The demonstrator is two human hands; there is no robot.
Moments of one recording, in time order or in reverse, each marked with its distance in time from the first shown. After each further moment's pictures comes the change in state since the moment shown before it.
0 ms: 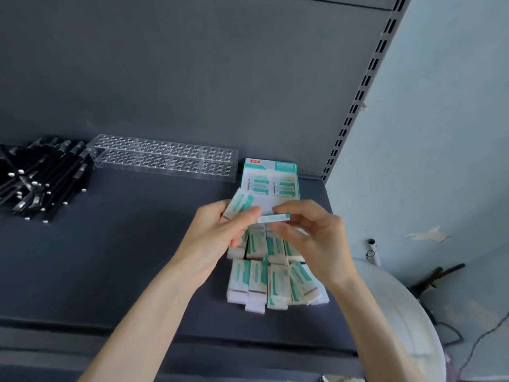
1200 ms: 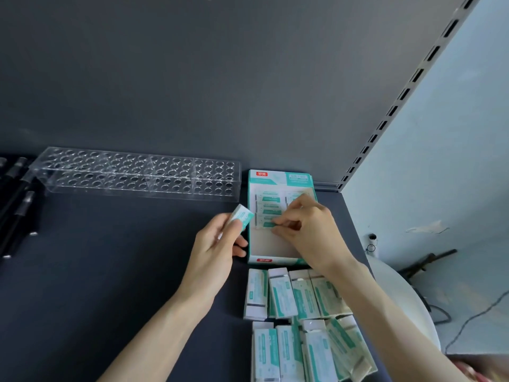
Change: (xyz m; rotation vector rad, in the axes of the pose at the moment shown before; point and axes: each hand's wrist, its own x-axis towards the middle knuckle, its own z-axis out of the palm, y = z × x) left_hand 0.073 -0.039 -0.033 -0.005 0.163 -0.028; right_hand 0.094 0.052 0.024 -0.726 -0.110 0.170
